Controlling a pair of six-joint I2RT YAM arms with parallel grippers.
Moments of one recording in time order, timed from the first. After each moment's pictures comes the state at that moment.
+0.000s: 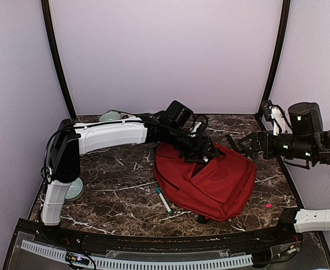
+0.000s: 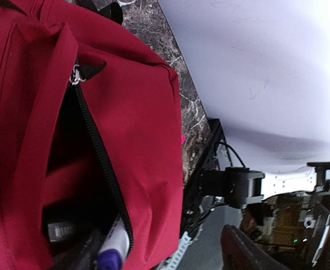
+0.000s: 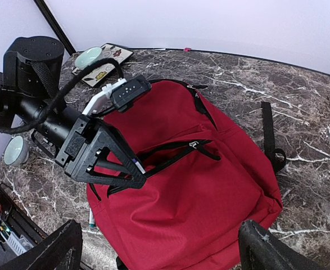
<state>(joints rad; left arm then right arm) -0.96 2.20 1.94 -0.43 0.60 -0.79 0.84 0.78 1.09 -0.89 0.24 0.43</state>
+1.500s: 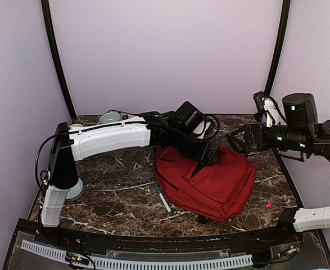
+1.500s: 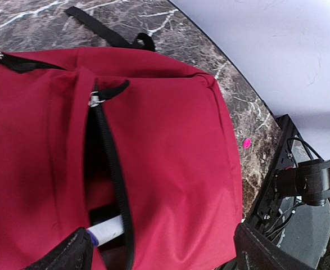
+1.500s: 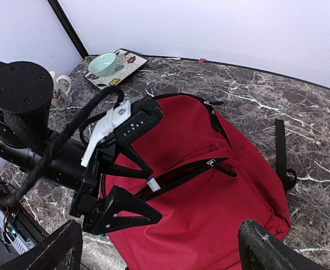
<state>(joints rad) -1.07 2.17 2.04 -0.65 0.16 -0.46 0.84 0.87 1.16 -0.82 0.20 0.39</state>
